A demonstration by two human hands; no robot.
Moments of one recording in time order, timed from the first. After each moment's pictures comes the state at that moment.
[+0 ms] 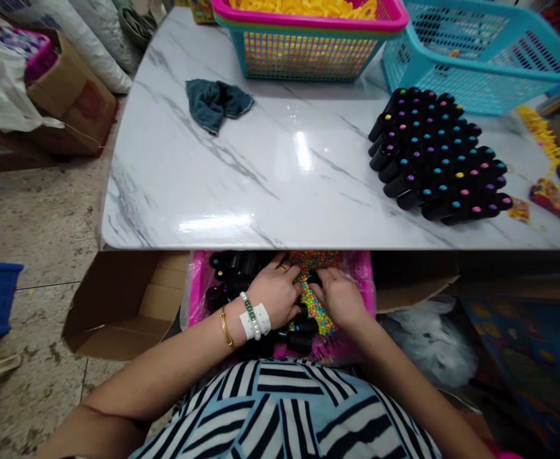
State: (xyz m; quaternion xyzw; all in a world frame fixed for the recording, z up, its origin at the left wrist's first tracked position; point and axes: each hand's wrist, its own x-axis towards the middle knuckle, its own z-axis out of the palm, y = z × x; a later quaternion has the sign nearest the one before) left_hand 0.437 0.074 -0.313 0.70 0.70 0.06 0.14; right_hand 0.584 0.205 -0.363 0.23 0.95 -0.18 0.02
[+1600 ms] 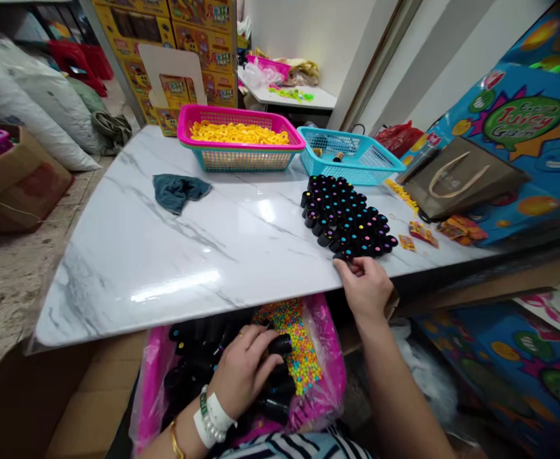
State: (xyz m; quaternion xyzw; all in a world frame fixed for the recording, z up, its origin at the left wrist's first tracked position) left_hand 0.451 0.057 -0.330 0.58 0.71 0.38 0.11; right_hand 0.579 0.313 -0.283 0.47 0.79 -0.05 -0.39
